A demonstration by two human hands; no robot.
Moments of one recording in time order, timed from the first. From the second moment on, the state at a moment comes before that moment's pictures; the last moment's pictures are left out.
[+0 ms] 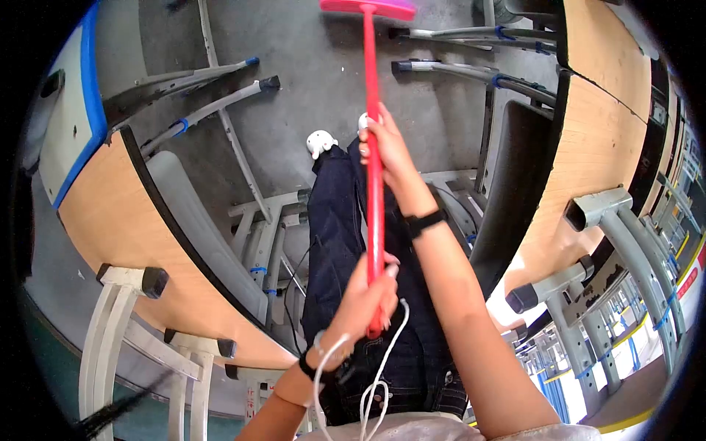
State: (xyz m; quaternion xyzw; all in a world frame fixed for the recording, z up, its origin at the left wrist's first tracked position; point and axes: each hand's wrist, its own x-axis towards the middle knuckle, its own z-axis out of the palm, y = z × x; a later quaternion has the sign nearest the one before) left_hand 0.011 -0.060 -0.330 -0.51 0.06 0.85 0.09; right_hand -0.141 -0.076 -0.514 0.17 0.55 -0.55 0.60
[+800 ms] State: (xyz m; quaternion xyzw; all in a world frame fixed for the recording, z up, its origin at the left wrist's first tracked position) left_hand 0.084 -0.073 -0.314 -0.58 -0.07 0.81 0.02; right_hand -0.027 -0.118 -0.514 -0.08 0.75 -0.34 0.57
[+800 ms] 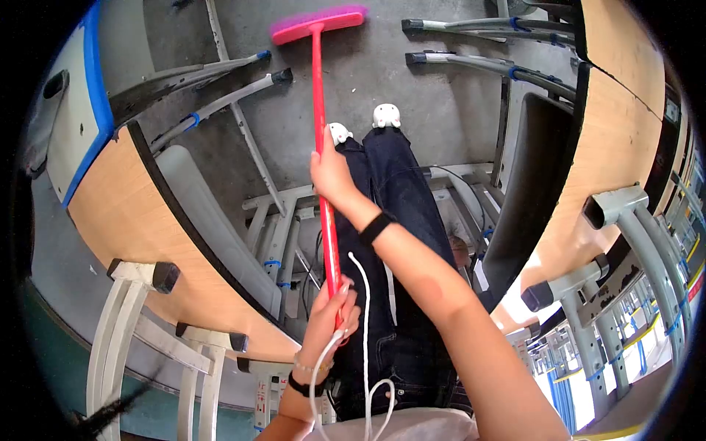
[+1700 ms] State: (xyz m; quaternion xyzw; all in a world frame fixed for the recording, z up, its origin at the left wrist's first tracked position) left_hand 0.124 -0.023 -0.305 -0.49 0.01 0.85 0.19; right_hand -0.012 -0.016 -0.446 -0.32 0.63 -0.08 0.70
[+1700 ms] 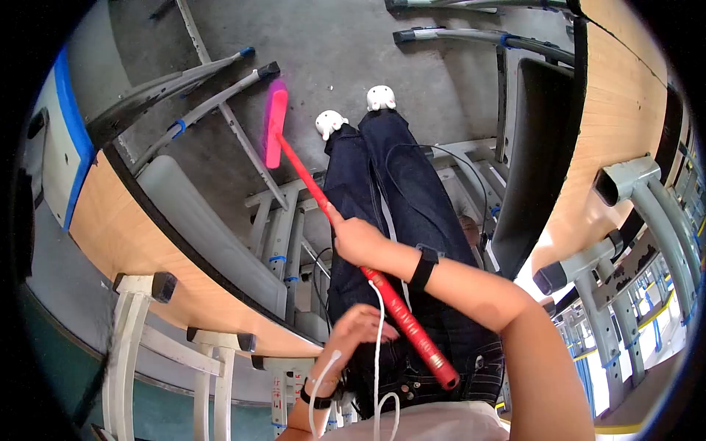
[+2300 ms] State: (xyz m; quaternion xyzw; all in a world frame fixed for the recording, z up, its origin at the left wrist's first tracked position) left_hand 0.156 -0.132 -0.357 -0.59 0.81 0.04 -0.01; right_hand -0.008 -0.054 -0.598 -0.44 0.64 -0.08 0.62
